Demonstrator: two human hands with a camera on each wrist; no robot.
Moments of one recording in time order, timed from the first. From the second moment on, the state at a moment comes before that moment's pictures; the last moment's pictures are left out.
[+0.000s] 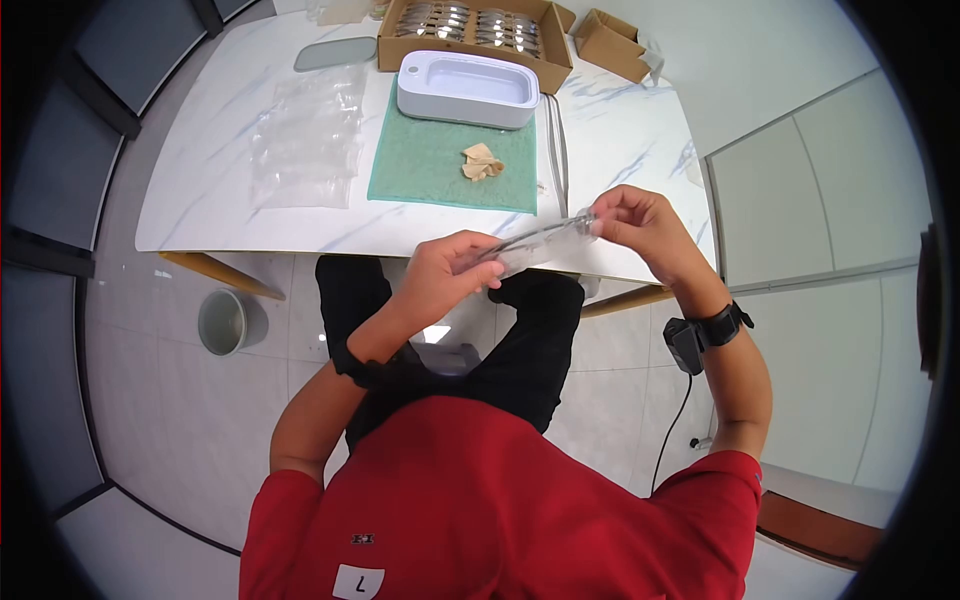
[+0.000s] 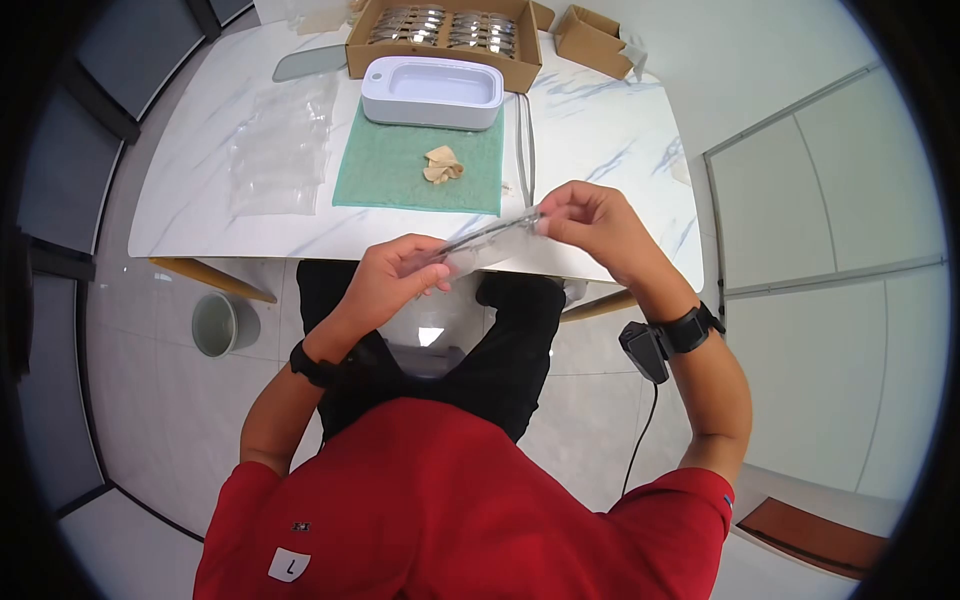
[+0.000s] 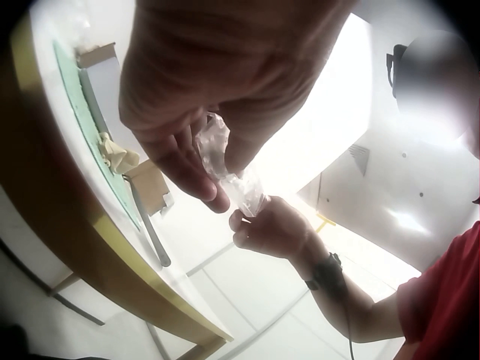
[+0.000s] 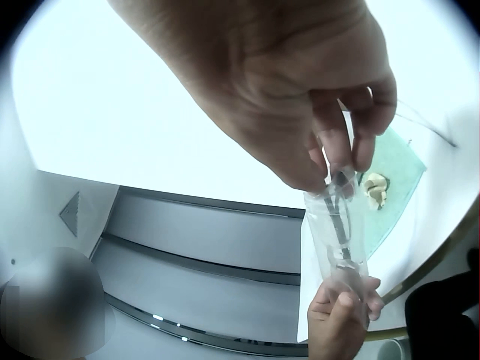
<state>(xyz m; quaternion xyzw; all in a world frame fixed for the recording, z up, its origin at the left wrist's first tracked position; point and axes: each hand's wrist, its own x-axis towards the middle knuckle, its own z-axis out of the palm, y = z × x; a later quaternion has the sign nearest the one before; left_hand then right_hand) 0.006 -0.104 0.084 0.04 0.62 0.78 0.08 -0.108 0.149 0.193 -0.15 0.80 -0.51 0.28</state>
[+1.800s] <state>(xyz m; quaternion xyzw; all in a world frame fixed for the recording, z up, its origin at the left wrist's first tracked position) 0.022 -0.330 0.045 -0.19 0.90 0.27 -0.29 -0.433 0.026 0.165 -0.13 0.91 -0.36 0.16</state>
